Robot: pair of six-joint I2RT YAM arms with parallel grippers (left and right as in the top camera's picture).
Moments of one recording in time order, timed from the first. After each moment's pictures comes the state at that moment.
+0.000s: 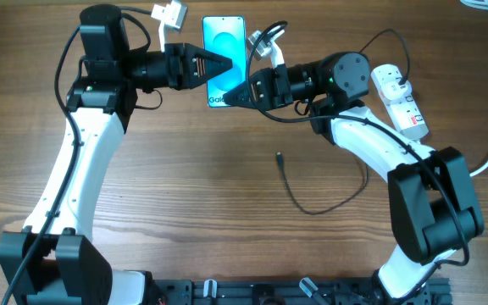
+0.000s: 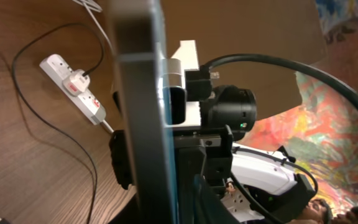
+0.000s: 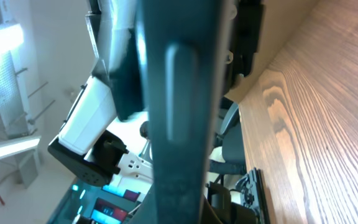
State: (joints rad) left arm -0.07 1.58 1.31 -0.15 1.36 -0.68; right arm 0.38 1.87 1.16 1.24 -1.44 1.65
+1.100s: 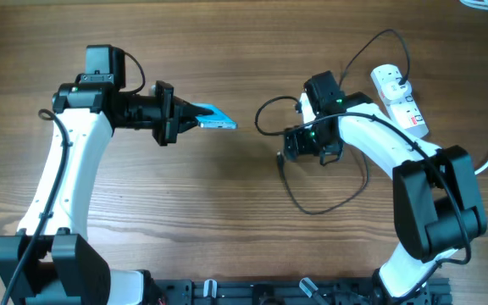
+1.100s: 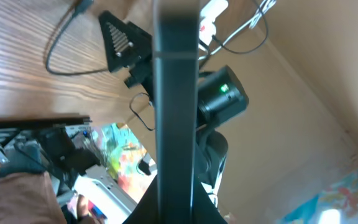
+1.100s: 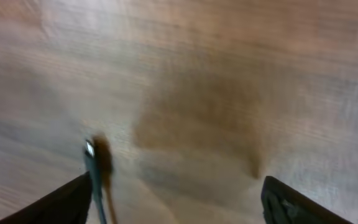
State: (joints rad) left arm 0.00 1.58 1.32 -1.01 1.11 -1.17; right arm 0.34 1.87 1.17 -0.76 -0.19 0.18
